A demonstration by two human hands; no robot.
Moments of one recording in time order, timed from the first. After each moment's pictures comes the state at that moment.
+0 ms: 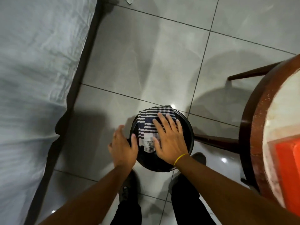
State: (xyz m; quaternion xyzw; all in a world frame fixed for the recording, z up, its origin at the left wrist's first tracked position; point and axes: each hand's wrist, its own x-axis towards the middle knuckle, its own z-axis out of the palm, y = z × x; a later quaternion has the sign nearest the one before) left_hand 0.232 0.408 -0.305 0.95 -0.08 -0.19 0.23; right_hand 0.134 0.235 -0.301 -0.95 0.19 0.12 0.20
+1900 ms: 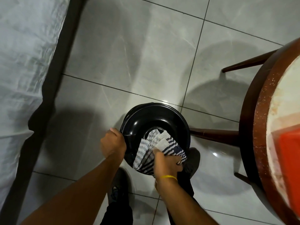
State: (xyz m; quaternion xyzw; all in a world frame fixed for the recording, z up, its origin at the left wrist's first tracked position) left_hand 0.234 0.390 -0.366 0.97 0.09 -0.19 0.16; right_hand 0.108 0.304 -0.282 -0.39 0.79 0.18 0.44
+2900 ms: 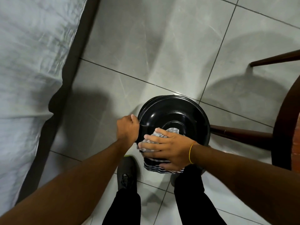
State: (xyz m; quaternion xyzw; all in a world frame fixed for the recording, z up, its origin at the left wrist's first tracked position) left_hand 0.255 0.402 -0.381 0.93 -0.08 -0.25 0.24; right_hand 0.099 0.234 -0.366 -0.92 -0.34 0.12 0.15
